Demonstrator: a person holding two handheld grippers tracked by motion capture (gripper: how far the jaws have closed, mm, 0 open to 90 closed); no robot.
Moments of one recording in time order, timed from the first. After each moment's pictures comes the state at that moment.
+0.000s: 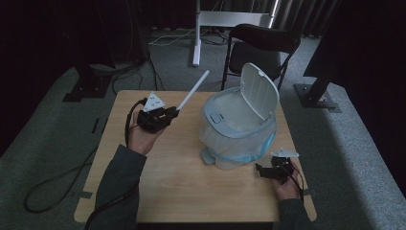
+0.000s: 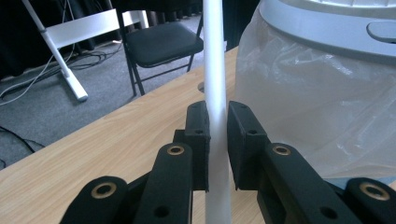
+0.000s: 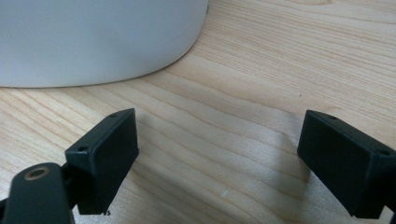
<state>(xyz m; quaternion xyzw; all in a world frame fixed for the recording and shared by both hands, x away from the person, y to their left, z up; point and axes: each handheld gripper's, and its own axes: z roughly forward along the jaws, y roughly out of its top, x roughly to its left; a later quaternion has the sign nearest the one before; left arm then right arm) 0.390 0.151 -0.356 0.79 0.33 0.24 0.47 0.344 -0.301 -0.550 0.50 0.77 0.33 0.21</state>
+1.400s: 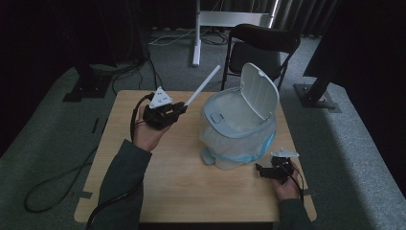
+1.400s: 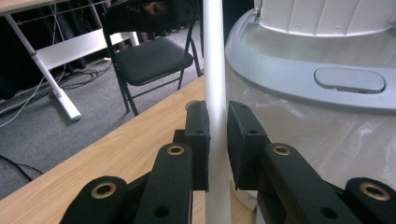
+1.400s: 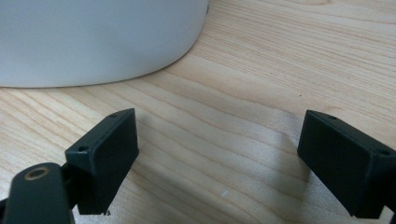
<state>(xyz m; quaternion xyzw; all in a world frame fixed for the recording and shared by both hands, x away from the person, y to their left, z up) 0.386 0.129 -0.332 0.79 0.29 0.24 0.48 0.344 -0.301 -0.550 0.50 0.77 0.33 0.21</state>
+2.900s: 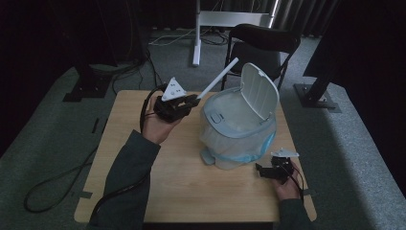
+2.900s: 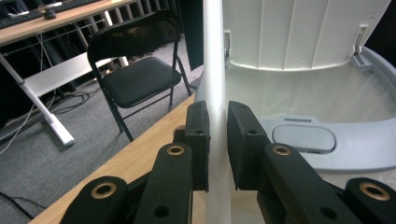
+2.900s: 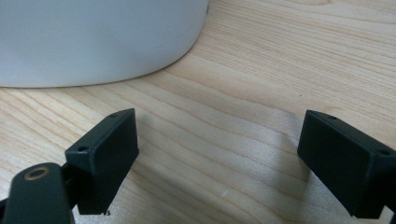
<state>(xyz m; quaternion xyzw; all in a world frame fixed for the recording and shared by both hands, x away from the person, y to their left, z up) 0.386 0.097 -0.298 0.80 0.24 0.25 0.49 0.344 -0.301 -0.550 0.50 0.77 0.33 0.21</state>
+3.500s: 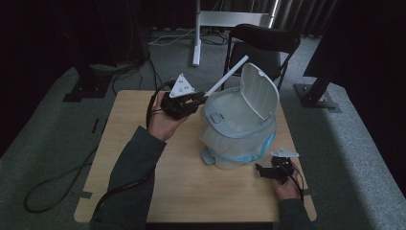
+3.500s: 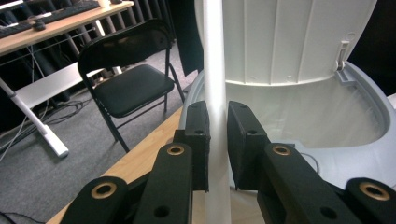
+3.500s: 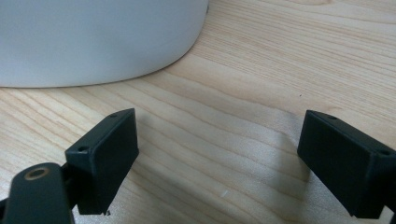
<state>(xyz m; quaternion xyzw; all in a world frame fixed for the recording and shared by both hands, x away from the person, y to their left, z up) 0.387 0.078 -0.288 0.80 0.22 0.25 0.50 0.344 -0.301 -0.550 0.50 0.77 0.33 0.21</state>
